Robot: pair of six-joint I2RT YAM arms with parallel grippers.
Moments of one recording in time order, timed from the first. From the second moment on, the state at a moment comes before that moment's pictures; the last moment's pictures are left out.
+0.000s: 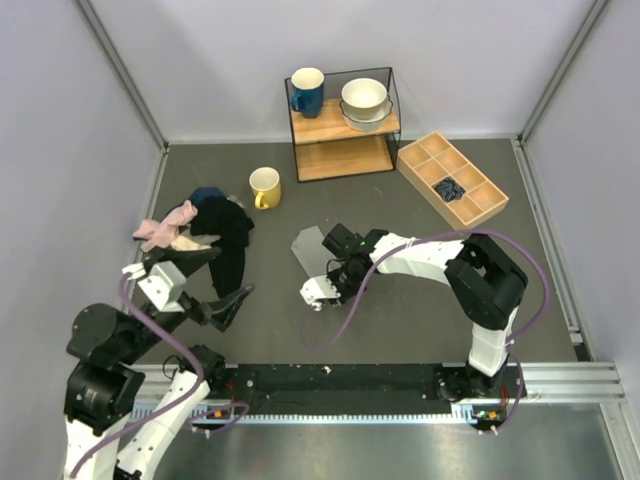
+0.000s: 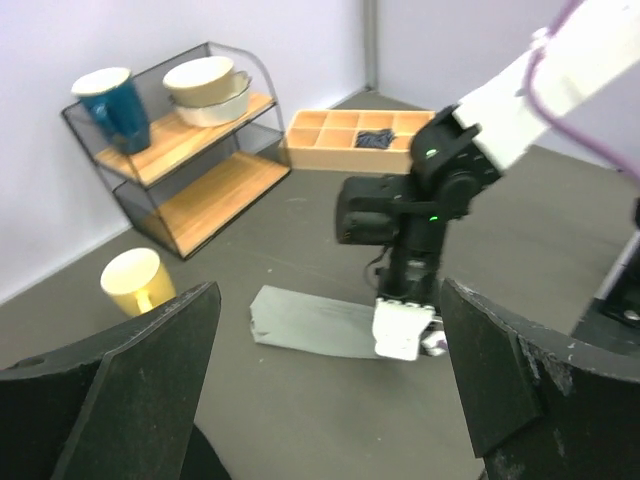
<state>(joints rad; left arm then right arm) -0.39 0.28 0.98 -0.59 0.39 0.05 0.89 1.84 1.18 -0.63 -0.35 -1.25</state>
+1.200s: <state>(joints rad) -1.14 0.98 1.00 -0.54 0.40 0.05 0.72 2.33 1.77 -1.41 -0.70 -1.10</state>
